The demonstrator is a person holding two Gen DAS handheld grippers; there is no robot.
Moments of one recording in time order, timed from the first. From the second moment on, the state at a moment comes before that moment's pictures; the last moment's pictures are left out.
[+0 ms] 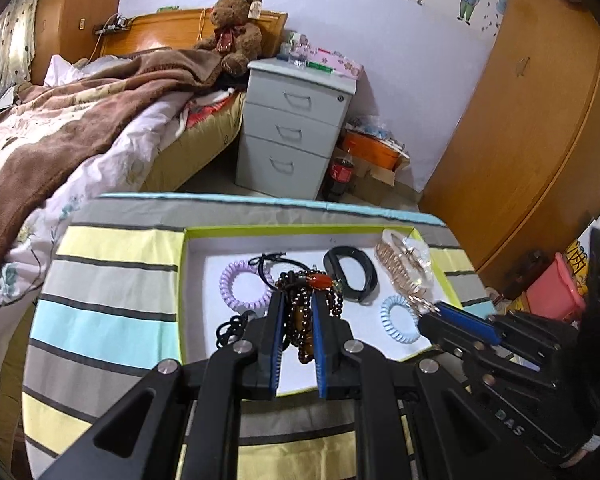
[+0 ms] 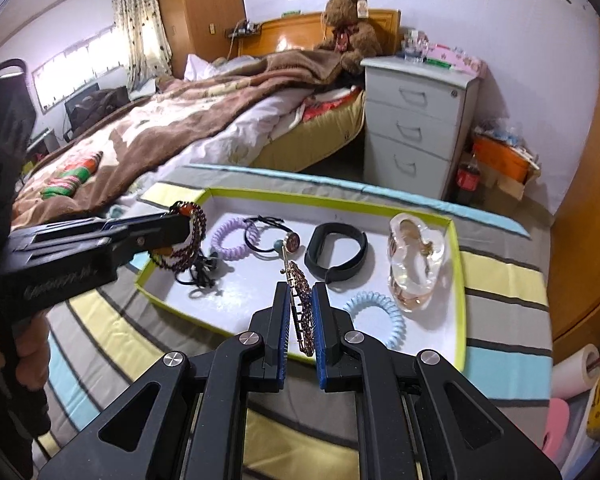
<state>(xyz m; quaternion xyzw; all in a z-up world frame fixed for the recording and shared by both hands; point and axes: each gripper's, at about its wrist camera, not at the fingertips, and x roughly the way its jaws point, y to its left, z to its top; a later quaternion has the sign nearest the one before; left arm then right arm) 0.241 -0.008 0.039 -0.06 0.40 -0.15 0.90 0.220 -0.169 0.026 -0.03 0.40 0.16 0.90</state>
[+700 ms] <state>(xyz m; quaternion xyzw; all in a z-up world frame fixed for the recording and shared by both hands) 0.247 -0.018 -0.009 -0.05 0.45 -0.14 0.88 0.260 -0.162 -0.015 -0.05 0.45 0.16 0.88</state>
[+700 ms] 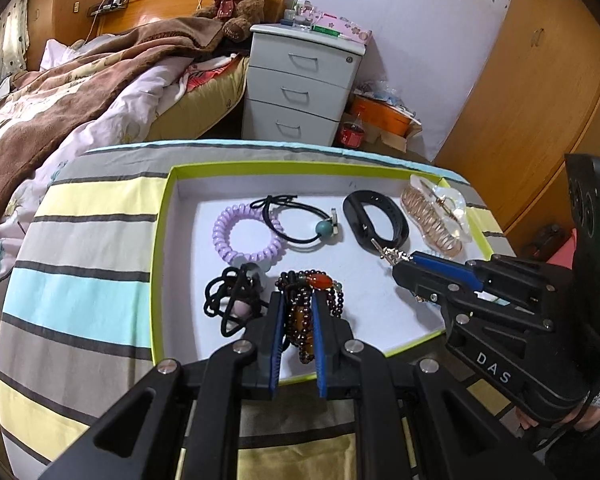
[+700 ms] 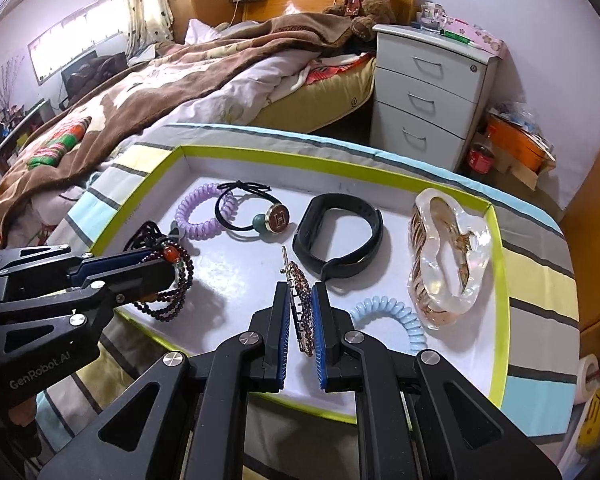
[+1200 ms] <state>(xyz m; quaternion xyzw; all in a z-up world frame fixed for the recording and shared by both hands) 0.250 -0.021 -0.018 -0.05 0.46 -0.15 0.87 0.263 -0.158 -0.018 -0.06 0.45 0.16 0.87</state>
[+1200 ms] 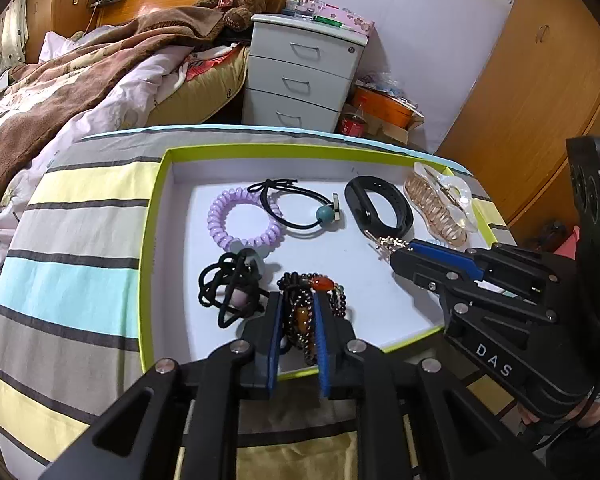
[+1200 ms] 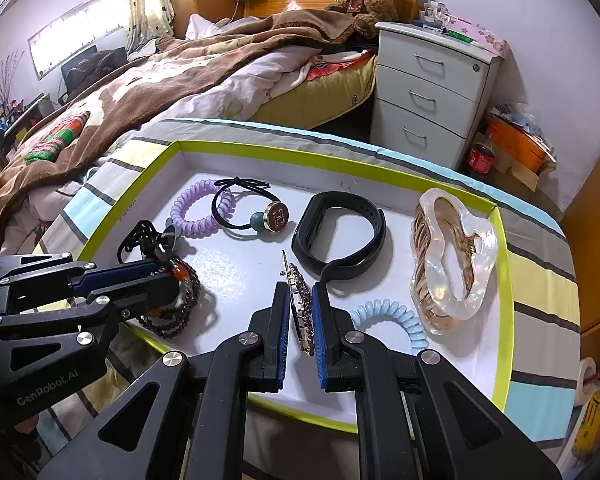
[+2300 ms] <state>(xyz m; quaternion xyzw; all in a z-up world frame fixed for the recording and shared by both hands) 0.217 -0.015 0.019 -0.06 0.43 -0.13 0.89 0.223 -0.172 0.024 -0.03 0.41 0.14 0.90</state>
